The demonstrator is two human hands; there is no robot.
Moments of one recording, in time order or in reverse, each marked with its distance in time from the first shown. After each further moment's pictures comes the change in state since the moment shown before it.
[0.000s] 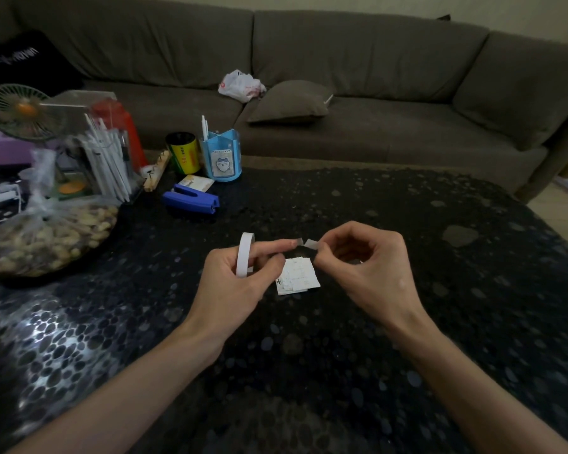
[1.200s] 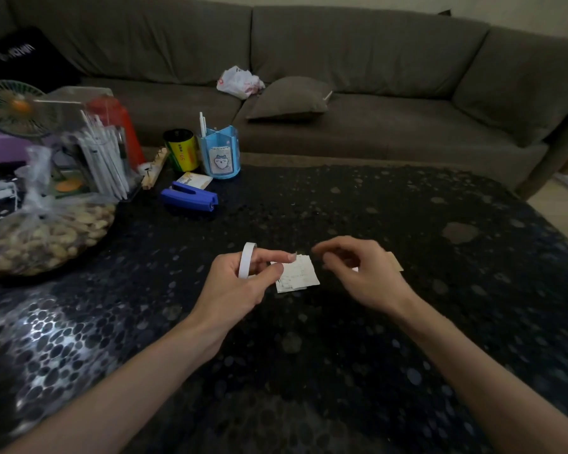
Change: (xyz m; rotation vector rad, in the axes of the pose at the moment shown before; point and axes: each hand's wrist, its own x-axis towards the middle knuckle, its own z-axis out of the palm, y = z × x) left_hand 0.009 -0.014 0.000 0.032 -0.043 -0.194; right_hand 0.023 0.053 -0.001 -0.296 -0.295 0.074
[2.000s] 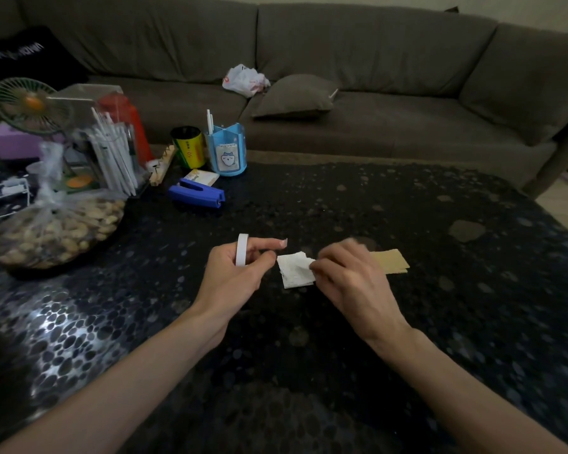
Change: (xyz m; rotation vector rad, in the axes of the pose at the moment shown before) left_hand 0.004 -0.001 -0.006 -0.010 0.105 -0.007; right_hand -0.018 0.008 0.035 -0.566 0.241 -0.448
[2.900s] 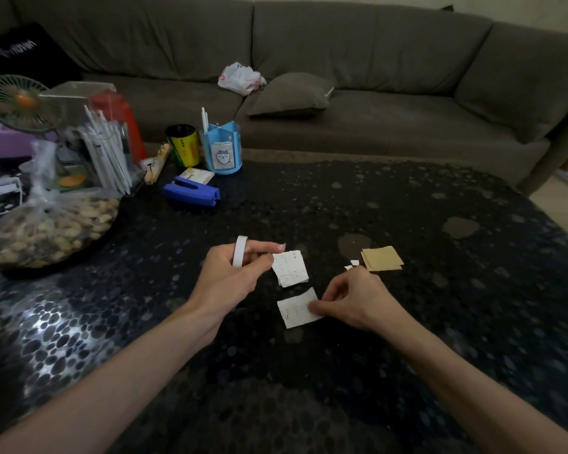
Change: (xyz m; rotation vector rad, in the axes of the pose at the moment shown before) left_hand 0.003 -0.005 0.000 0.042 -0.050 -0.039; right_hand 0.009 -0.012 -0.026 0.455 -0.672 0.859
